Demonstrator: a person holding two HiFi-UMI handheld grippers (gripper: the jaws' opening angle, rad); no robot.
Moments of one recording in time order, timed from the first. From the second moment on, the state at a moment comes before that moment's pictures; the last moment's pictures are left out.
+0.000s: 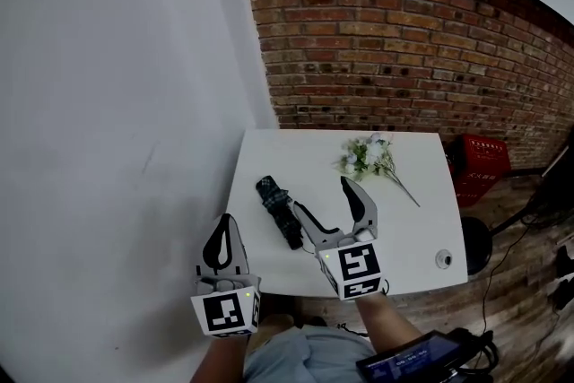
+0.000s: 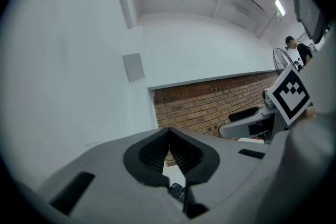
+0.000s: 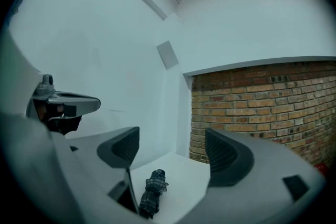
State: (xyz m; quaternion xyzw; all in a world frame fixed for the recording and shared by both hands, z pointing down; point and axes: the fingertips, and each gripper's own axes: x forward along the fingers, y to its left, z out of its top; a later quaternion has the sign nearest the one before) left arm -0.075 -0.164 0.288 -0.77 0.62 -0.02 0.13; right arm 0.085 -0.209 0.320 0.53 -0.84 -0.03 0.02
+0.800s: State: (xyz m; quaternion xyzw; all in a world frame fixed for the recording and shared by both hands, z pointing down) left arm -0.136 -0.231 0.327 -0.77 0.63 -0.04 0.08; right arm 0.014 -0.275 0.368 0.51 -0.86 0.00 0.08
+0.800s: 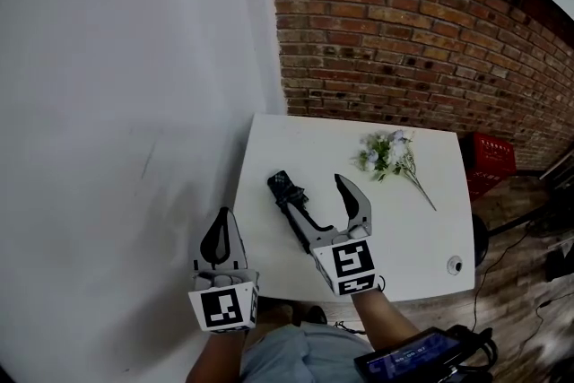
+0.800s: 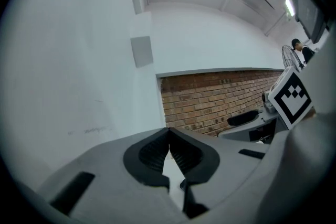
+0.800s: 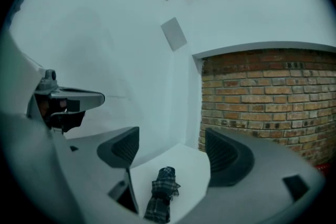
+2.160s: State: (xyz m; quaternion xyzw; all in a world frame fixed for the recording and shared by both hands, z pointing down) left arm -0.178 -0.302 0.443 -0.78 0.61 -0.09 -0.03; right arm -0.028 -0.306 0.604 0.48 -0.81 0.18 0.29
